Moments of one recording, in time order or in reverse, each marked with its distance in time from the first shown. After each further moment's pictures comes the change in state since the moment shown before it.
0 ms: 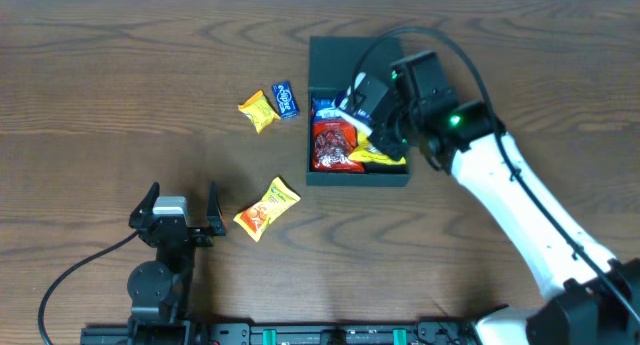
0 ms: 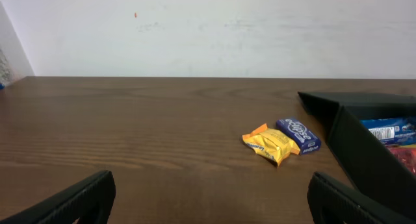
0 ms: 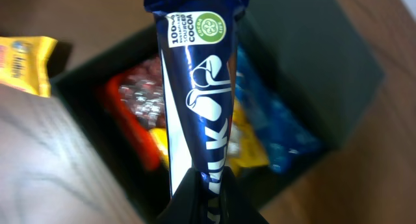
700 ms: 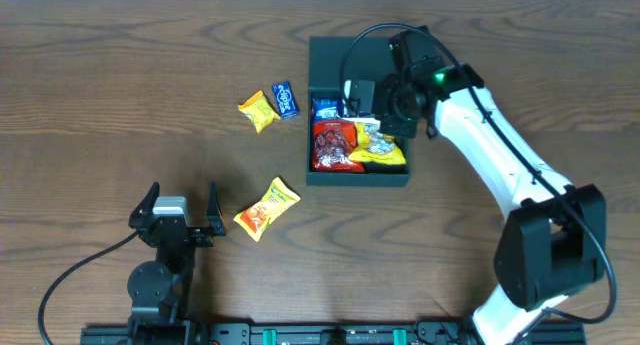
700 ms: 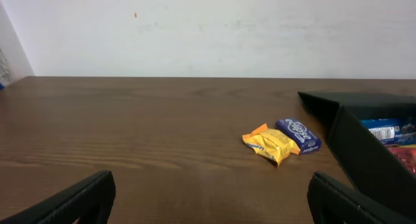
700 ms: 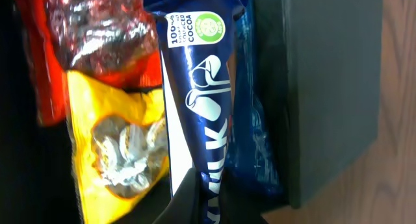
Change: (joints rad) left arm 0.000 0.000 0.000 0.000 0.000 0.000; right arm -0.080 0.263 0.159 -0.060 -0.002 -0.578
